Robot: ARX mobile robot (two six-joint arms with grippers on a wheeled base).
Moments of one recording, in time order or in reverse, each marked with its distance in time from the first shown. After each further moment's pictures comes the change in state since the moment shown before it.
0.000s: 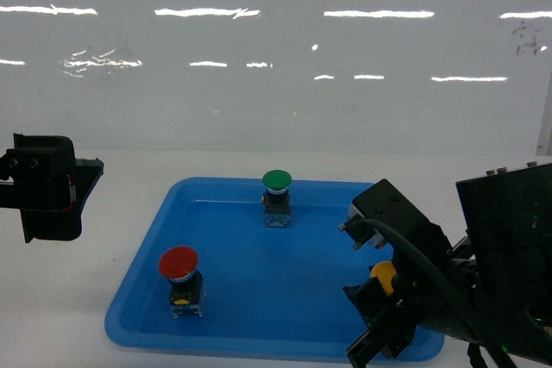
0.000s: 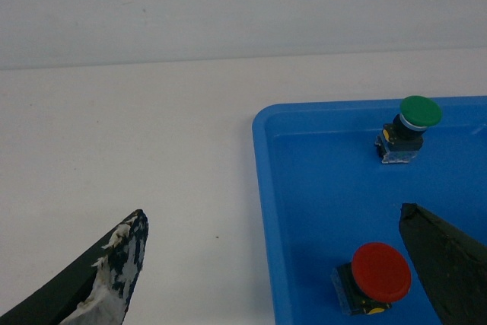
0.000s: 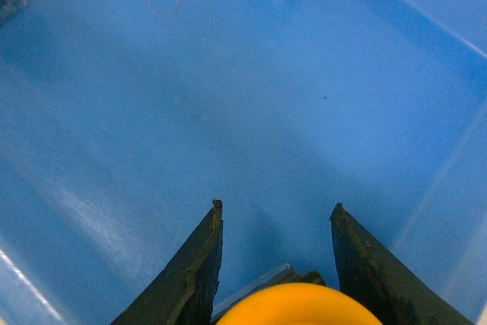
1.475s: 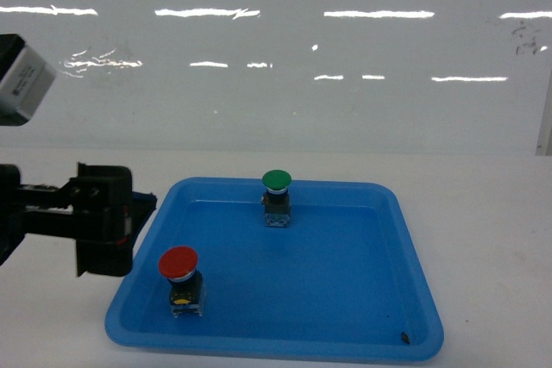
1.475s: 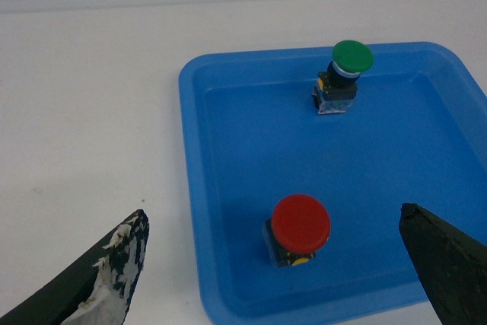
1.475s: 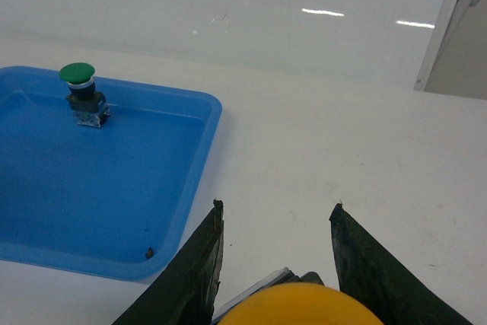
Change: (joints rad) left arm -0.106 0.039 0.055 -0.137 0.042 -0.063; right arm -0.122 -0.982 -0.750 0.241 0.339 0.264
